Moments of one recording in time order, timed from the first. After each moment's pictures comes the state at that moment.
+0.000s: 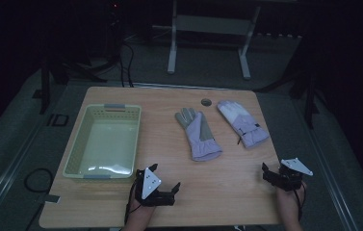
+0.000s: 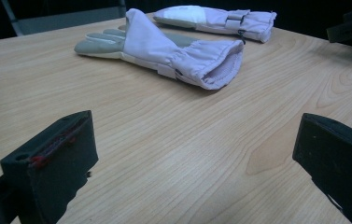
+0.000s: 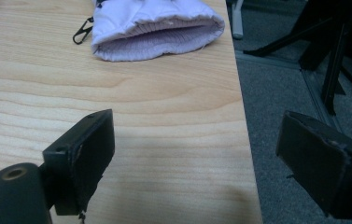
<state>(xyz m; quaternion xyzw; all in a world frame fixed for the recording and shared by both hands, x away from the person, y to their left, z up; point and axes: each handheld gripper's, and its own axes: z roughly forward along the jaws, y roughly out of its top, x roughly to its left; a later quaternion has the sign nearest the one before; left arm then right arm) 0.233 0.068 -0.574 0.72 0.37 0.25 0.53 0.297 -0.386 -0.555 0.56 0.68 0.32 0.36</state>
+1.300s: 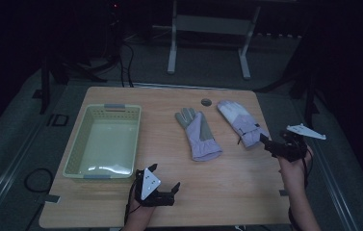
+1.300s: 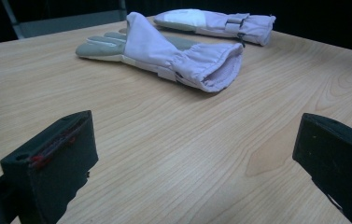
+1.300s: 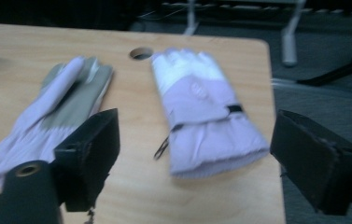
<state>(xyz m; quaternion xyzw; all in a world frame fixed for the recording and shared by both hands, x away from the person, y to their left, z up) 0.232 0.069 -0.574 0.72 0.37 0.25 0.53 0.342 -0.355 -0.442 0.53 0.69 0.40 0.30</state>
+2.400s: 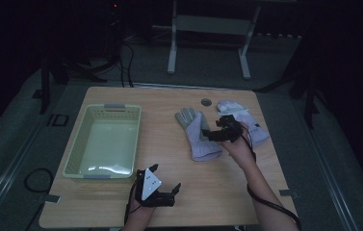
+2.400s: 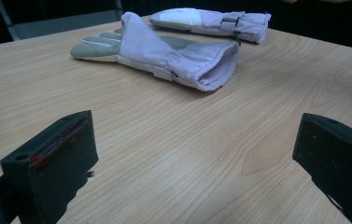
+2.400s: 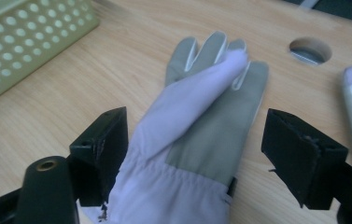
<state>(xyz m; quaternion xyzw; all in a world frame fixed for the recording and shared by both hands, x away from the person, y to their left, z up) 0.232 0.068 -0.574 0.73 0.36 0.25 0.53 0.424 -0.202 -0.478 0.40 0.82 0.37 0.16</state>
